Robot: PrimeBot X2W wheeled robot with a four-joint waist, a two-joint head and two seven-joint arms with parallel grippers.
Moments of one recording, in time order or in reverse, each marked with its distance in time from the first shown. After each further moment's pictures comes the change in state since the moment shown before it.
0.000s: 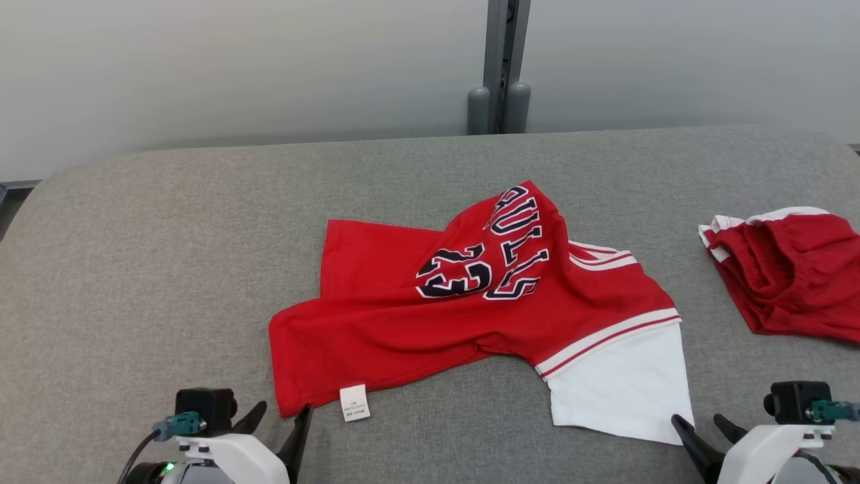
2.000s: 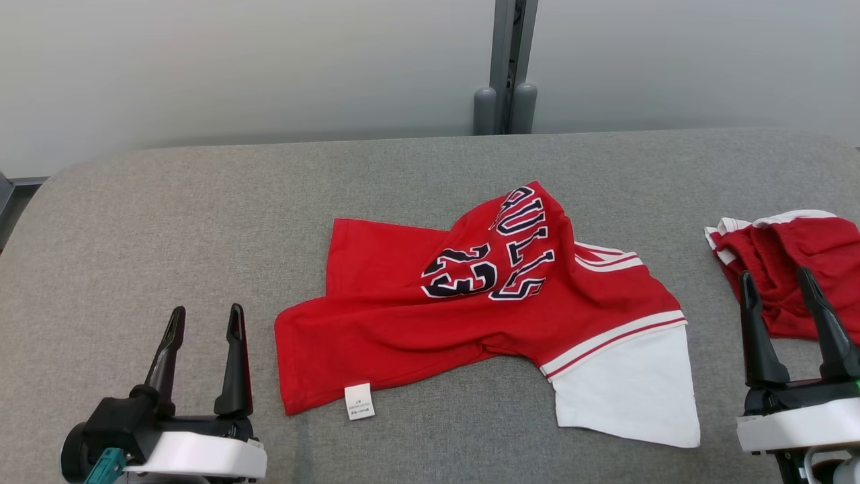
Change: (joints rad) left arm -0.024 -0.061 0.117 -0.072 0.134 0.040 -0.594; right arm -0.017 0.079 -0.140 -0.270 -0.257 0.000 -0.580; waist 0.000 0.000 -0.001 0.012
